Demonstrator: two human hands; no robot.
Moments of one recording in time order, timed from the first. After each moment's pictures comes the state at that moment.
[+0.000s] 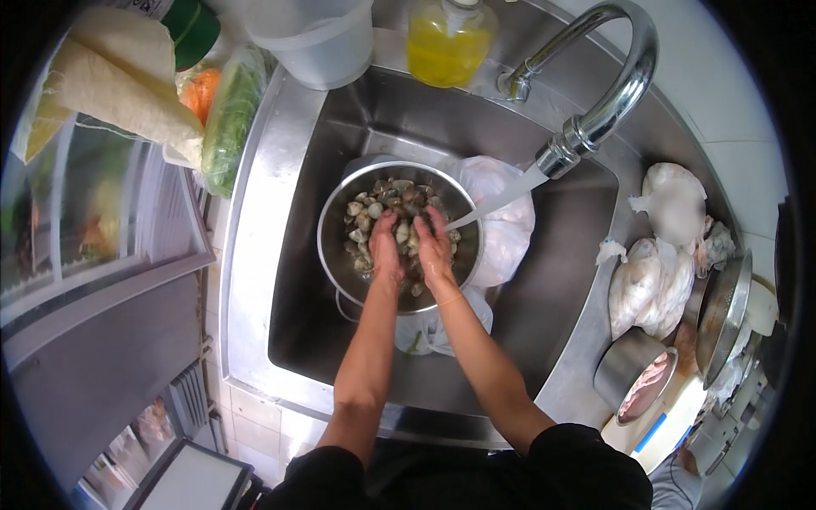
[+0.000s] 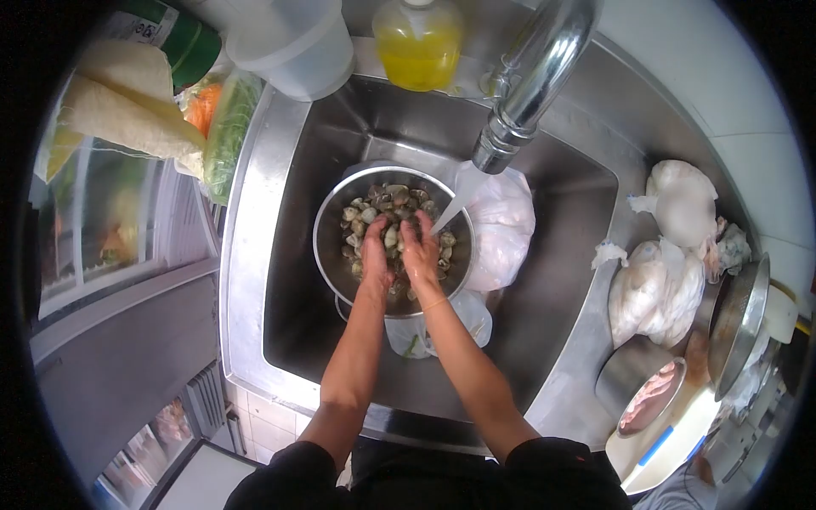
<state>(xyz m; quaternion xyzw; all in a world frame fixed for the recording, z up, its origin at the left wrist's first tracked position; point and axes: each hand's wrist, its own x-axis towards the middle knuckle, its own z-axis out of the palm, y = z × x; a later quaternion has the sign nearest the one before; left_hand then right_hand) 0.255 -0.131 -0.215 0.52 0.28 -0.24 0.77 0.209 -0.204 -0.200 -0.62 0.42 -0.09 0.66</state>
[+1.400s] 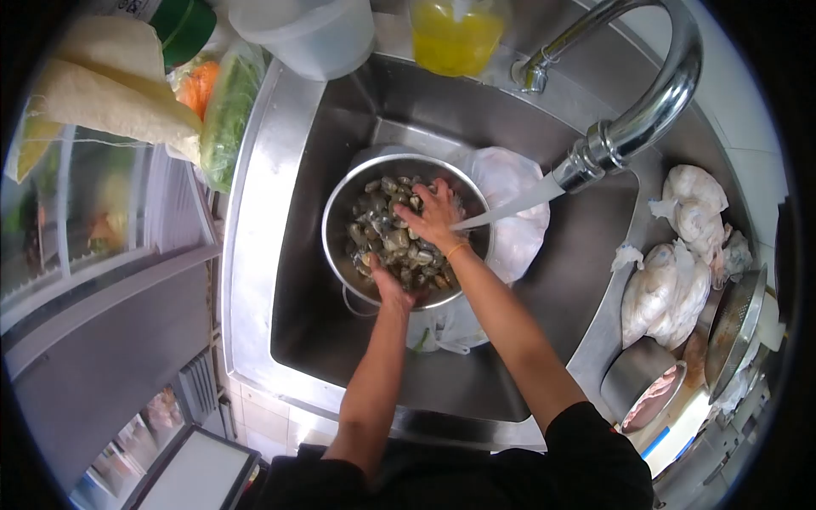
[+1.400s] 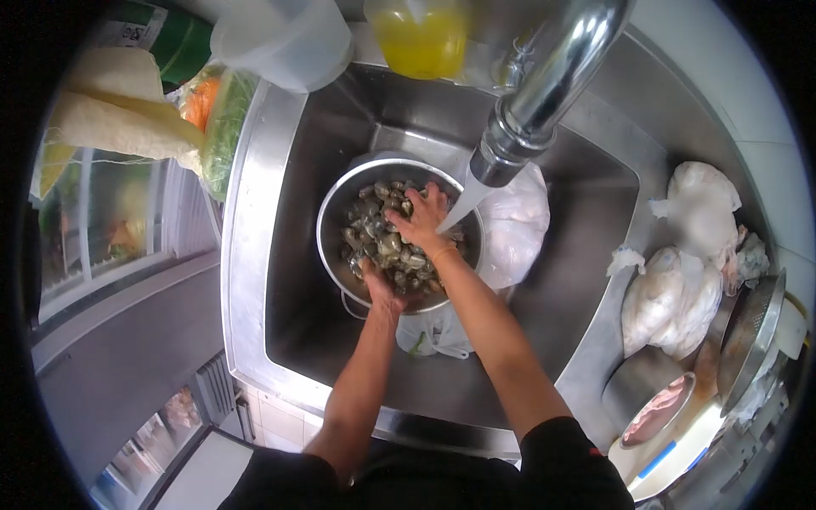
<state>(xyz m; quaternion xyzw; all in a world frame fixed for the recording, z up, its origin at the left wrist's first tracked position) 0.198 -0.106 -0.201 0.32 0.47 -0.33 0.75 0.251 -0.242 -0.219 -0.91 0.21 0.10 0.33</state>
